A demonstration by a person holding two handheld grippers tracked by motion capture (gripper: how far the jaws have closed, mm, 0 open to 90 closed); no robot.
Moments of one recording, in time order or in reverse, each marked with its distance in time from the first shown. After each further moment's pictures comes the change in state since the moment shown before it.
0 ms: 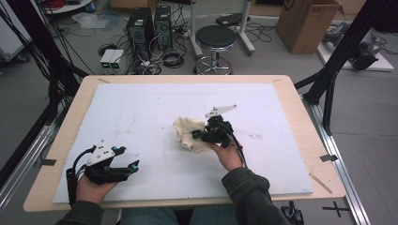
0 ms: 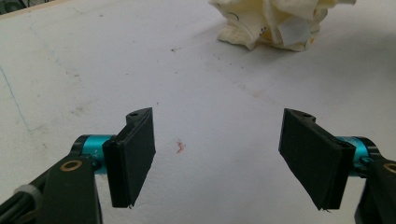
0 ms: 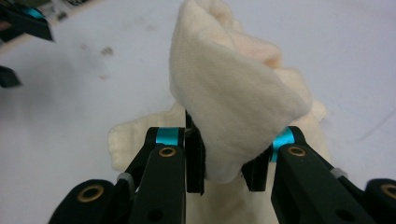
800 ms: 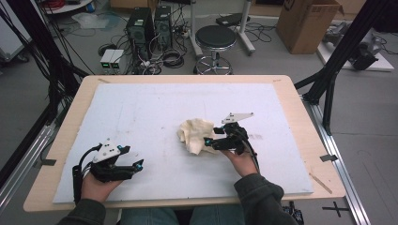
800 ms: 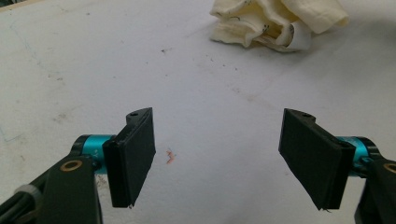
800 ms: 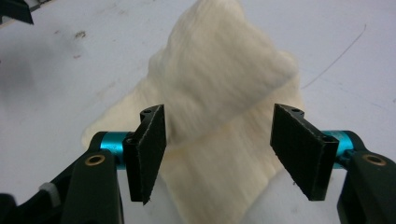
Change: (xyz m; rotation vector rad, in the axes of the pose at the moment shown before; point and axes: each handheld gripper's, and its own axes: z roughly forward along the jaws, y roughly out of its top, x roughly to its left) left arm -0.003 0.004 0.012 0.013 -0.026 0.001; right arm -0.016 -0.034 -0.033 -0.030 -0.059 0.012
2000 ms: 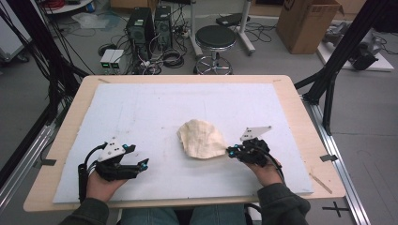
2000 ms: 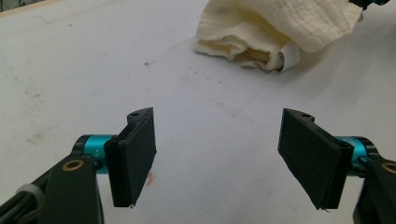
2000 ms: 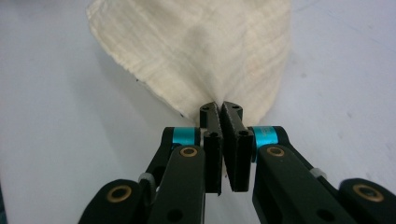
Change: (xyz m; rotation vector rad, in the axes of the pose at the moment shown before) left arm -0.011 0.011 0.011 -0.021 -0.045 0.005; right arm -0.008 -0.046 -0.054 0.127 0.000 -0.120
